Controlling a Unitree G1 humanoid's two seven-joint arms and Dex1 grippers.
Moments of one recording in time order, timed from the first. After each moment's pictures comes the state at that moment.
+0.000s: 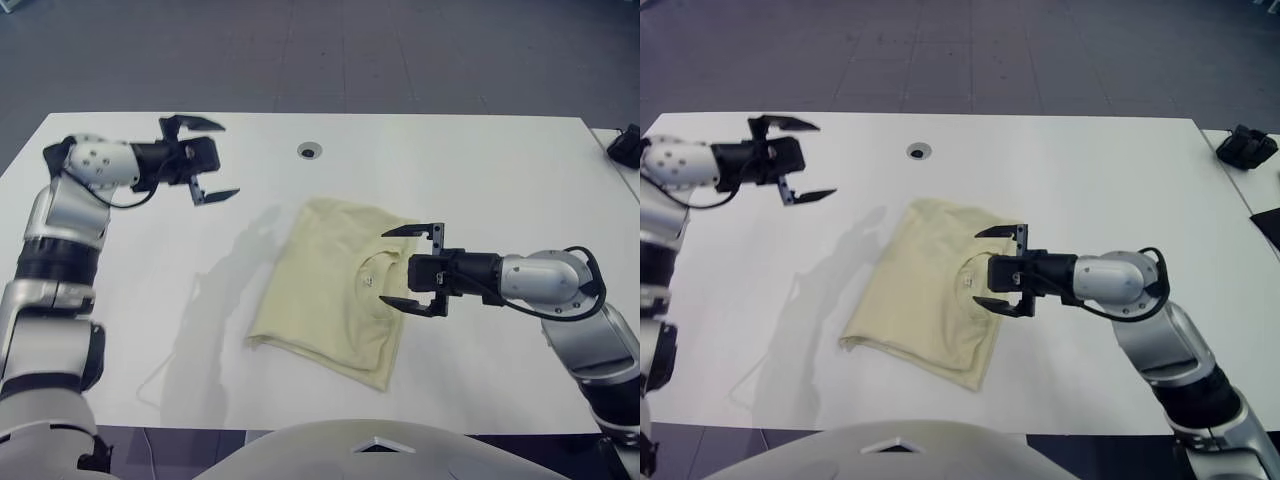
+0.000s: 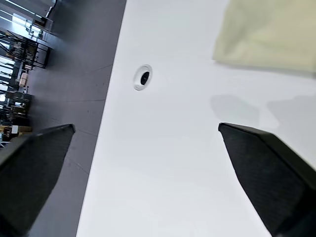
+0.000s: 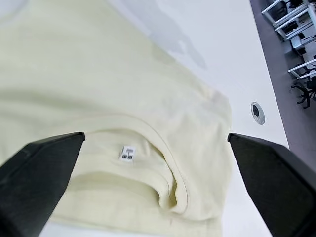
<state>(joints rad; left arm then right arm) -0.54 0.87 -0.16 0.32 0.08 -0.19 -1.04 -0.08 -0.75 0.21 -0.63 -0.07 0.35 0.98</state>
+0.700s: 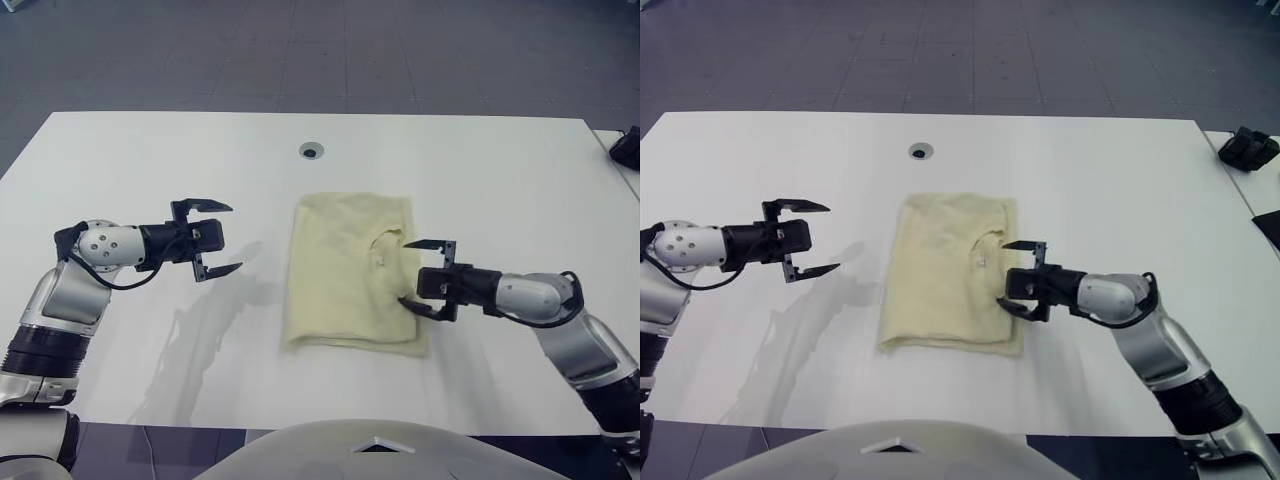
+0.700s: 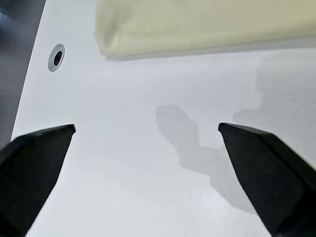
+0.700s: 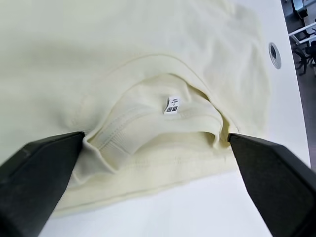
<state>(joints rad) -0.22 0.89 -0.11 0.00 0.06 -0.06 -1.03 -0.04 -0.85 0.24 -0.29 -0.20 0.08 0.85</state>
